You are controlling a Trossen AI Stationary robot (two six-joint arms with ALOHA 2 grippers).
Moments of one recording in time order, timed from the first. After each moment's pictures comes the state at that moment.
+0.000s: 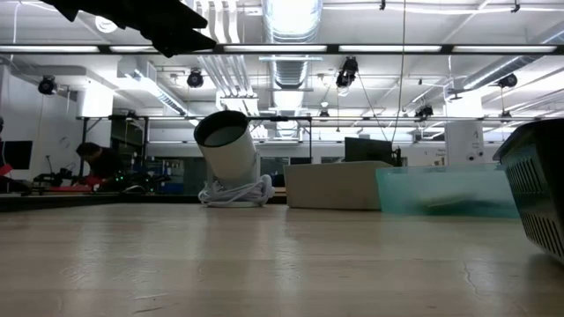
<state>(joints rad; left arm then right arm) 0.15 0.83 0.70 -0.11 0.05 0.09 1.09 1.72 1.00 -0.79 -0.40 1.15</state>
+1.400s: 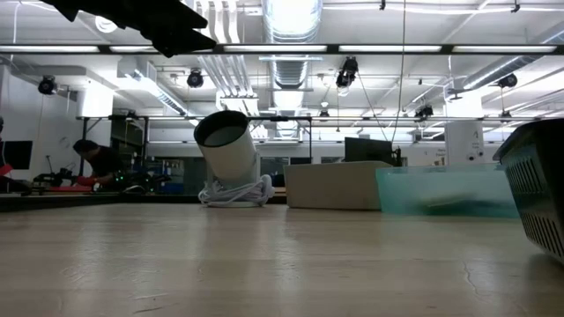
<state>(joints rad) 0.15 0.83 0.70 -0.11 0.05 0.09 0.88 1.72 0.91 -0.61 -0.35 0.97</state>
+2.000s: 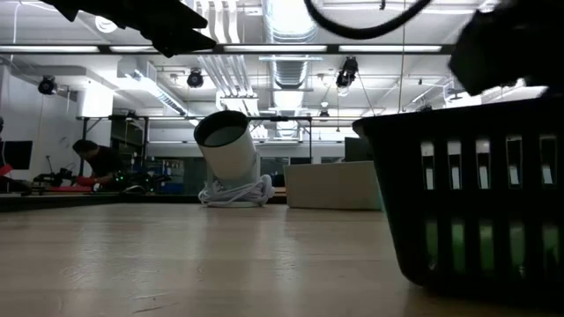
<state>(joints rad) 0.15 0.83 0.70 -0.11 0.05 0.09 0.56 1.72 1.02 -0.59 -0.25 0.86</state>
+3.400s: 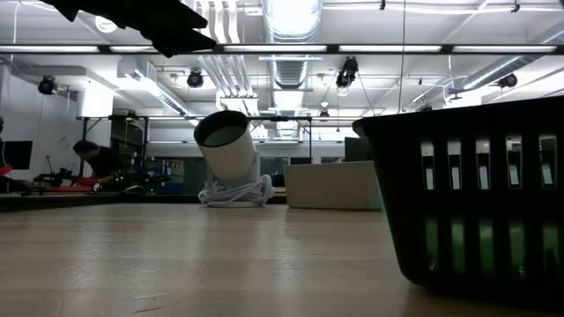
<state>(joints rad) 0.15 0.83 0.70 -0.11 0.05 0.09 0.85 1.70 1.14 -0.82 0.10 1.51</state>
